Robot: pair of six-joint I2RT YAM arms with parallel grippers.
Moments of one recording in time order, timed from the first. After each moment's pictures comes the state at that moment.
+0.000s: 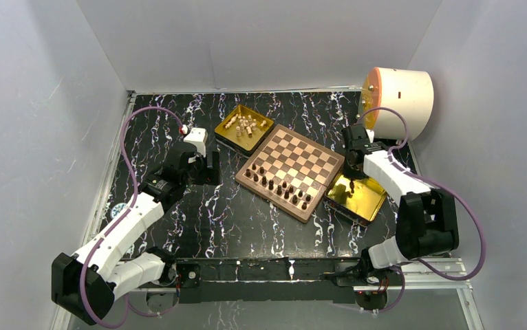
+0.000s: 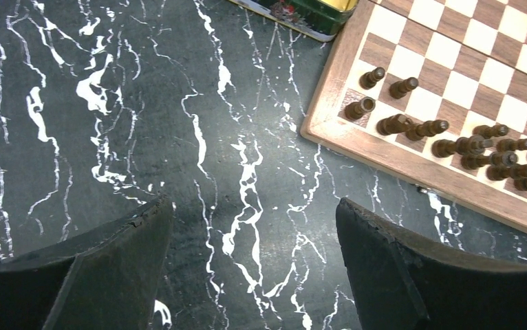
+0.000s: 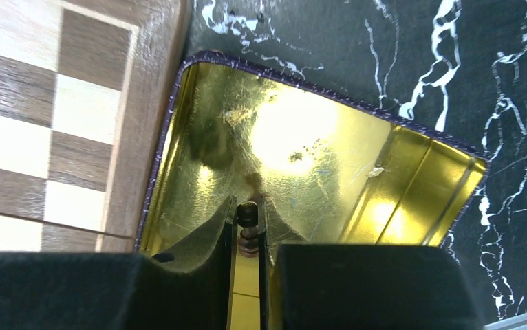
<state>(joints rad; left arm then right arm) -0.47 1.02 0.80 -0.43 -0.16 -0.21 0.23 1.47 0.95 -0.65 0.31 0.38</state>
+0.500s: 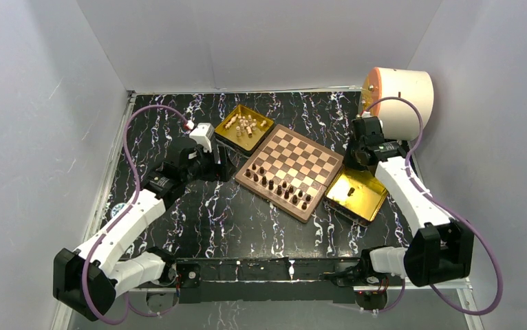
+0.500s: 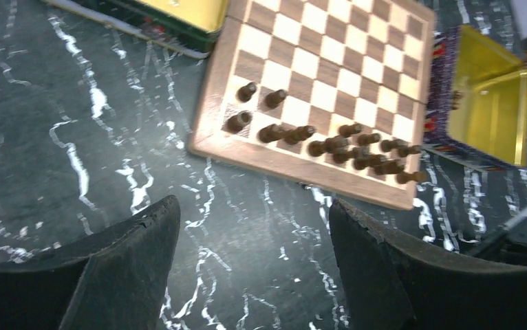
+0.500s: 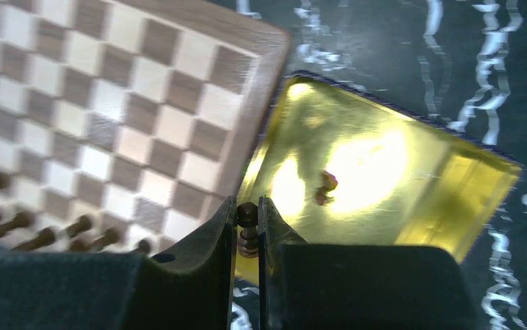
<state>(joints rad) -0.47 1.05 0.82 -0.34 0.11 -0.34 0.23 1.29 1.03 -0.69 0.19 0.42</state>
